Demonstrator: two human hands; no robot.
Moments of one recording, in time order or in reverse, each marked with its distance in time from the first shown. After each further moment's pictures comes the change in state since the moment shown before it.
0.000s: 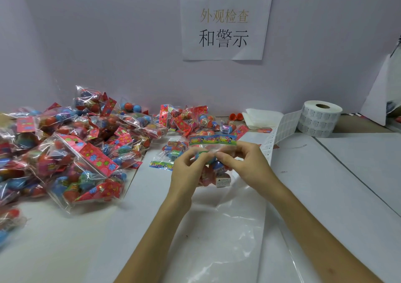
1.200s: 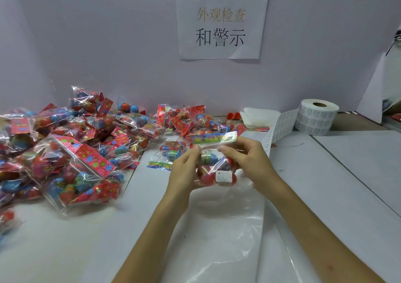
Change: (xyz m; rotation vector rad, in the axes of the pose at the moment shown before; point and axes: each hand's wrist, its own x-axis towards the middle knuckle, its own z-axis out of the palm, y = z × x) left_hand -0.004 0.008 0.001 -0.083 -0.032 -0.174; right_hand 0.001 -0.003 -0.006 0.091 0.069 0.074
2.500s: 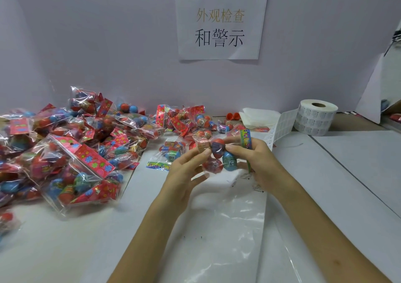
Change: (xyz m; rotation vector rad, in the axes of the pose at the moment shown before) left_hand 0.000 -0.002 -0.010 -0.086 -0.154 -0.009; right_hand 0.009 0.006 -0.017 0.205 -0.083 0.165
